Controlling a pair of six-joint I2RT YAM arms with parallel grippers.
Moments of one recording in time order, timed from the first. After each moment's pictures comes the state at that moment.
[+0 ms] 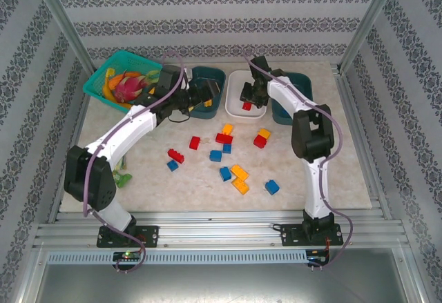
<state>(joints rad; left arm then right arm) -0.40 1.65 1.41 -0.36 0.30 -0.82 0.28 2.28 1.97 -0.81 -0.13 0.57</state>
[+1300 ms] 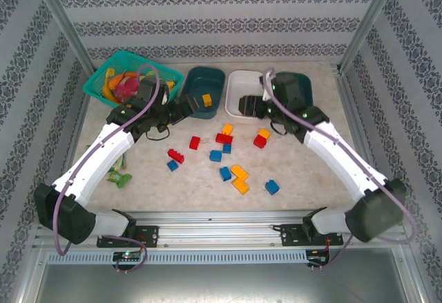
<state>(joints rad) -0.39 1.33 1.28 -0.74 0.14 -0.85 0.46 1.30 1.17 -0.47 -0.19 0.41</state>
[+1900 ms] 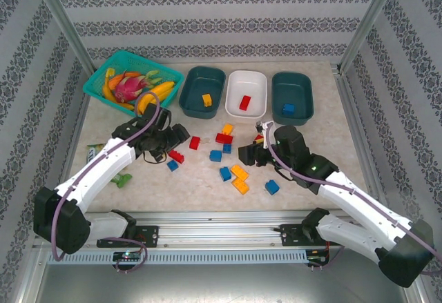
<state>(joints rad) -0.43 1.26 1.02 -0.80 0.12 -1.04 0.65 0.91 0.71 -0.35 -0.16 0.37</state>
